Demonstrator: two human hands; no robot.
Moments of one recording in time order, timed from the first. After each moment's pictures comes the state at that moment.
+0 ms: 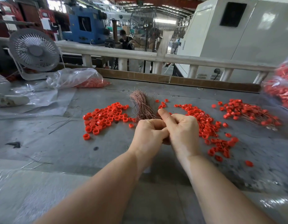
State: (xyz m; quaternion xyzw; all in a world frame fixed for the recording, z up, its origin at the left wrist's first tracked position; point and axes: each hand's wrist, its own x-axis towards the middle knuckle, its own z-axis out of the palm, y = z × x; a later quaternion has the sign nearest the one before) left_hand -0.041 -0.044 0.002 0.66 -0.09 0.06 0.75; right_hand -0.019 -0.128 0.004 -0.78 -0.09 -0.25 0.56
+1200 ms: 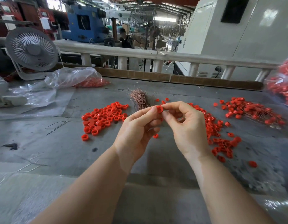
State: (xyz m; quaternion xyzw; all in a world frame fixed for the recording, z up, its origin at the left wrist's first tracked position) left_hand -0.036 -0.018 0.012 0.47 -0.05 -0.03 0.88; right_hand -0.029 -0.135 0.017 -0.74 -0.20 -0.26 0.59
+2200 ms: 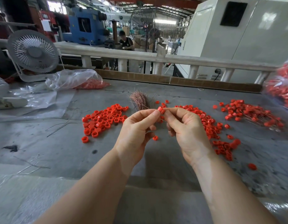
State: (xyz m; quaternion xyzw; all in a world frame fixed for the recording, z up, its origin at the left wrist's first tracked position) left_hand -0.039 -0.018 0.011 0.51 -0.04 0.02 0.86; right_hand -0.023 -0.137 0.013 -0.69 -0.15 -0.12 0.70
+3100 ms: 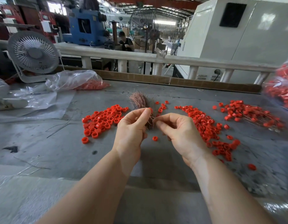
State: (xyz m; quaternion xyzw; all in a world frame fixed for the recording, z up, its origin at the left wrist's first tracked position) left_hand -0.031 -0.019 0.004 0.53 0.05 0.12 0.84; right_hand -0.017 -0.139 0.003 -0.78 -0.15 -0.09 0.60
